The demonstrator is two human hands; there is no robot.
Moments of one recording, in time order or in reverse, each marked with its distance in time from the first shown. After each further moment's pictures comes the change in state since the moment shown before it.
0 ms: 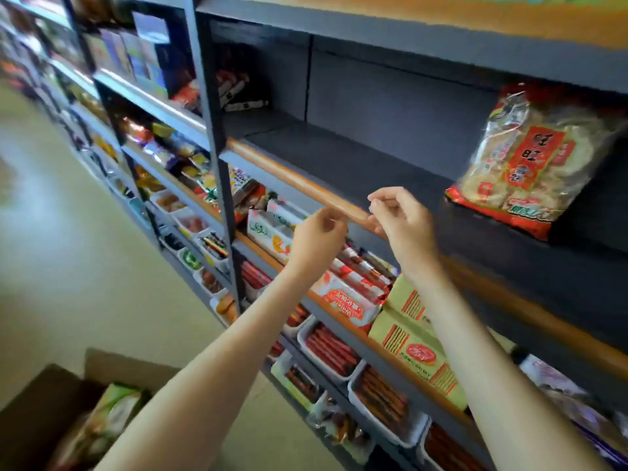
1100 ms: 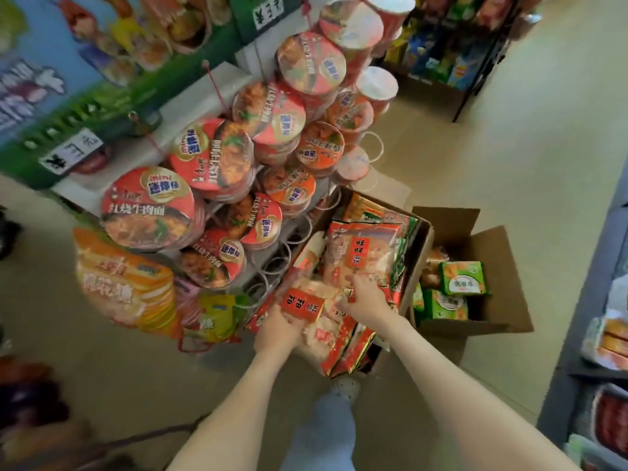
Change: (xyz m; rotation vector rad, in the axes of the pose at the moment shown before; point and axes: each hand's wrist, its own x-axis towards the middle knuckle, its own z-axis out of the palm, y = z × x) left_hand -0.603 -0.316 -0.339 0.022 1.003 -1.602; right_hand -0.562 -0.058 0.497 -0.486 -1.988 -0.434
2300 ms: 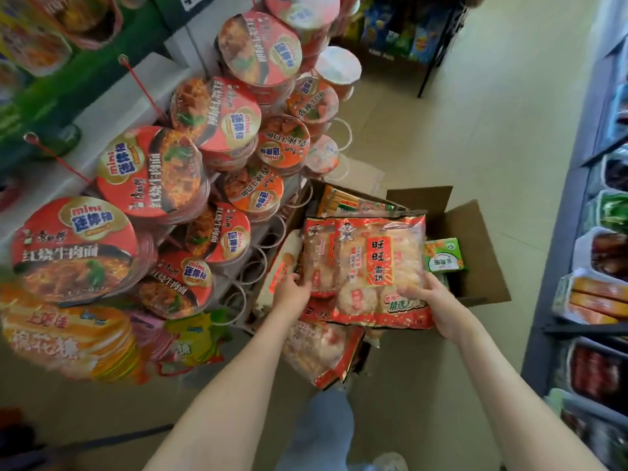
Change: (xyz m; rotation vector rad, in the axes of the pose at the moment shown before) left_hand 0.073 0.076 0.028 -0.134 -0.159 0.092; right_hand -0.024 0.110 -0.059 1.217 0.060 0.331
